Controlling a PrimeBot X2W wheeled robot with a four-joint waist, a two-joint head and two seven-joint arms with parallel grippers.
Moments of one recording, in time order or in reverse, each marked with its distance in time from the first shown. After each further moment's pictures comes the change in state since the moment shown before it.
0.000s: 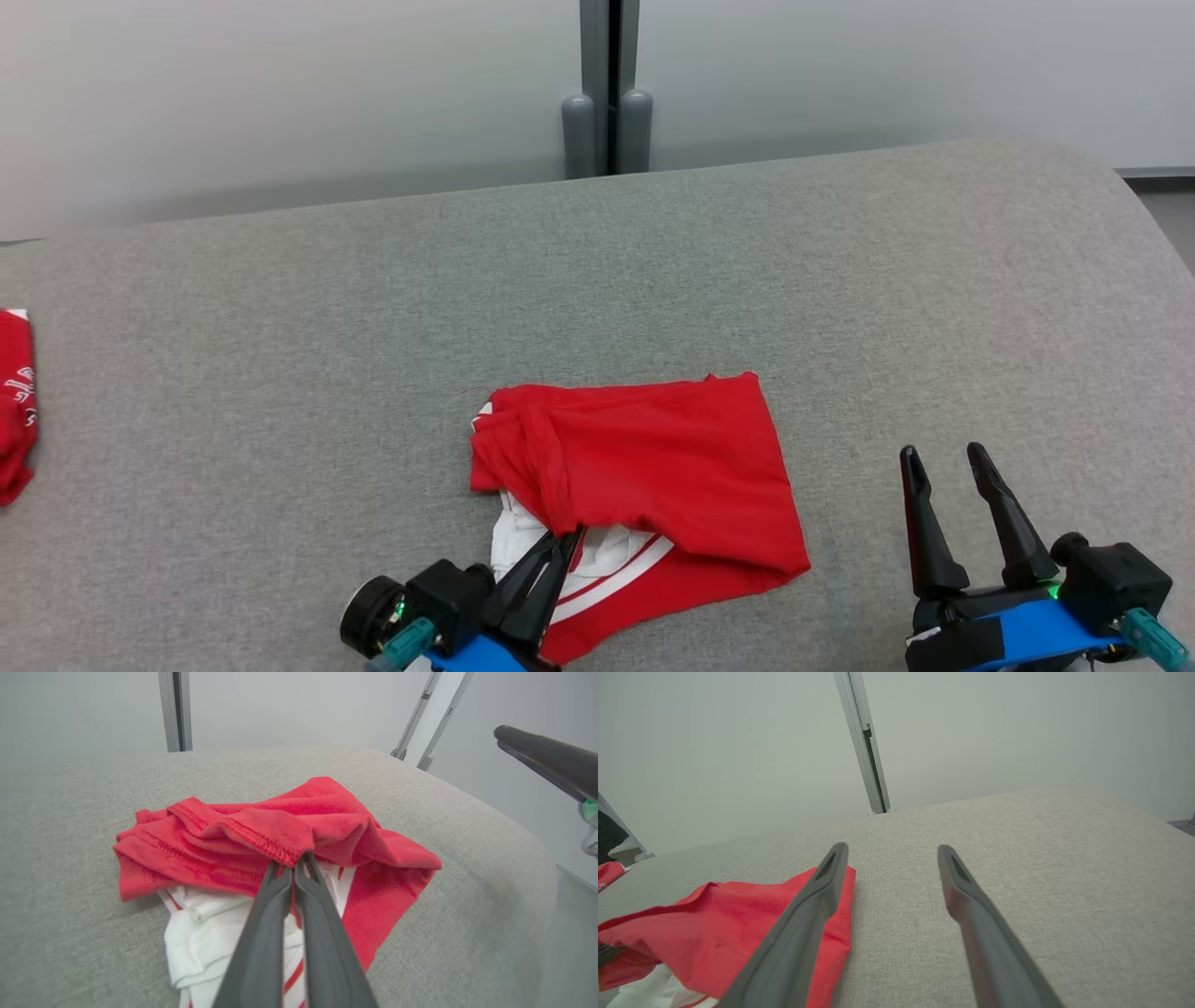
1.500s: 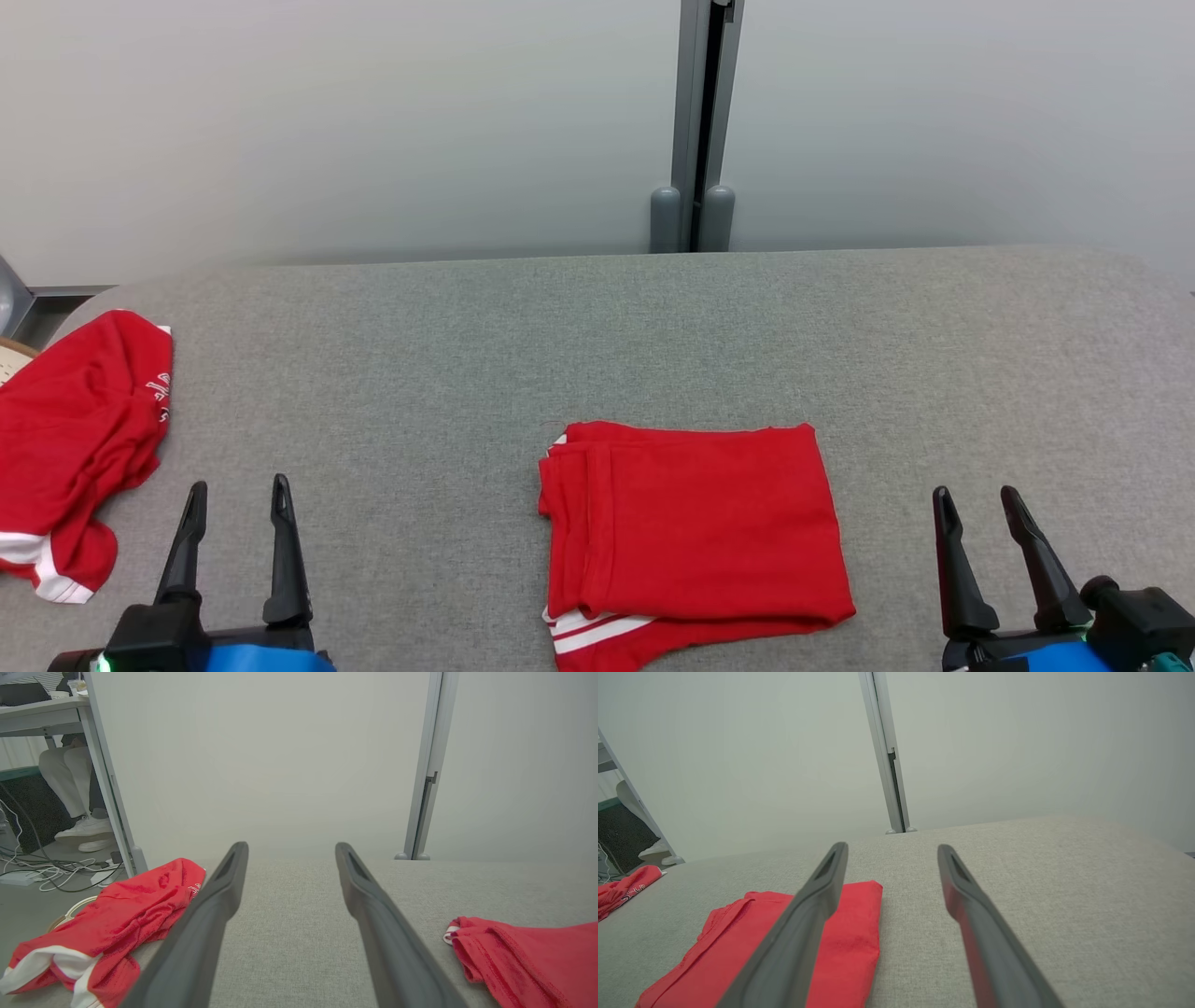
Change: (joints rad) left arm 0.242 -0.086 0.704 -0.253 0.335 0.089 0.000; right arm 0.080 0.000 -0.052 -0.021 -0.012 0.000 0.000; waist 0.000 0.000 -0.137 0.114
